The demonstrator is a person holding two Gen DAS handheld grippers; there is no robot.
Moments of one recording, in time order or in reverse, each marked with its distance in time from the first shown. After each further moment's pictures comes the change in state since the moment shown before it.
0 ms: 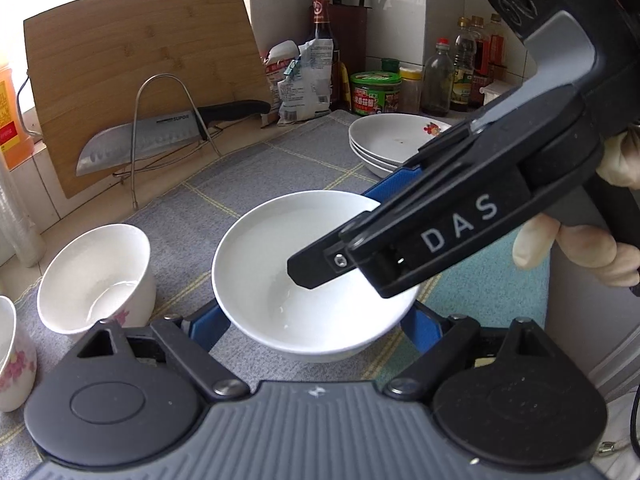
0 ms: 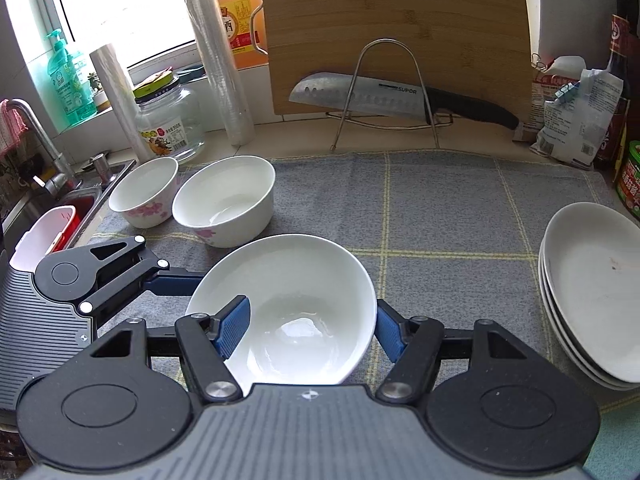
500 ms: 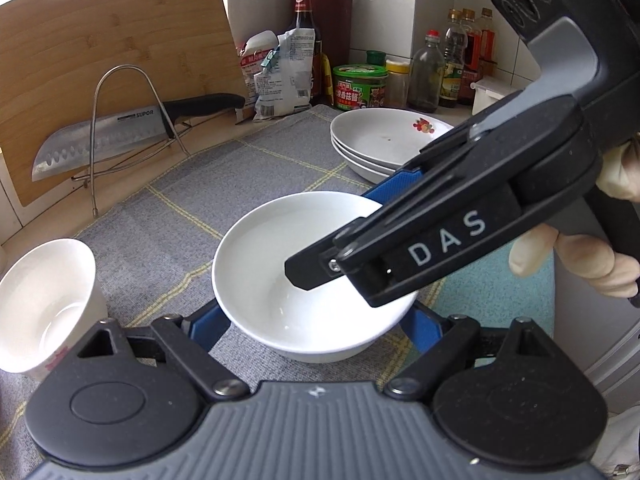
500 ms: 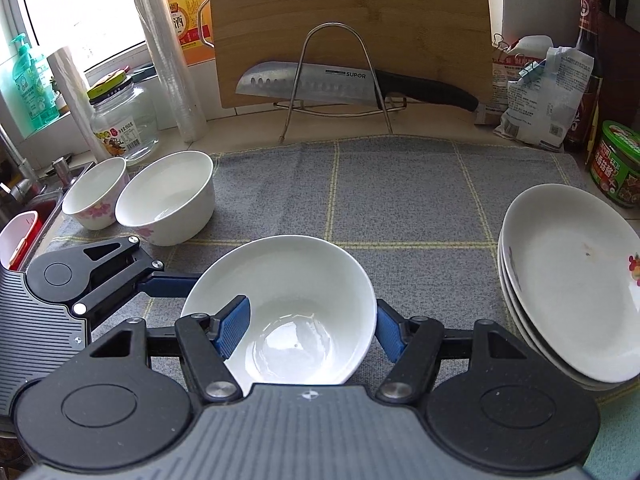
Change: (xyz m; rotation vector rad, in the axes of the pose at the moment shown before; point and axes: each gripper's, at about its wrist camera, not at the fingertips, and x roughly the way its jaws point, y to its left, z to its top) left arm 0.035 -0.004 0.010 0.014 0.012 -0.046; right arm 0.013 -0.030 -0.003 0.032 0.013 -0.070
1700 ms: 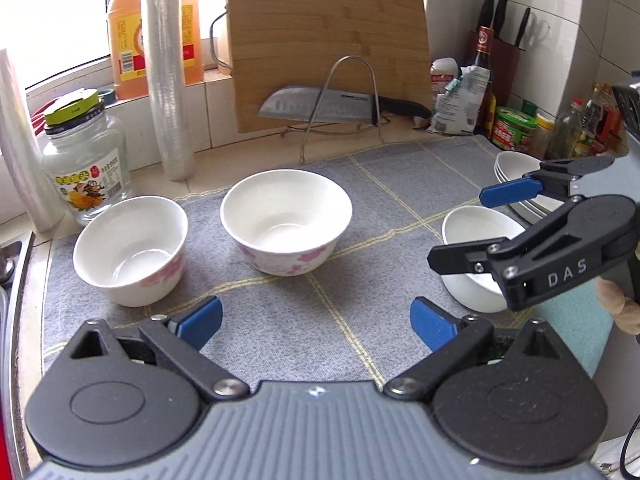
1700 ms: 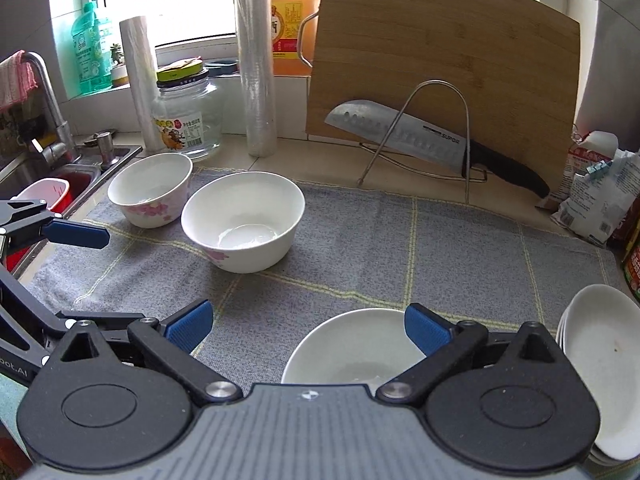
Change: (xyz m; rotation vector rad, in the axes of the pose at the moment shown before) left arm -0.102 0.077 -0.038 -0.343 0.016 0.327; right arm 0.008 0.073 0.018 -0.240 -0.082 0.041
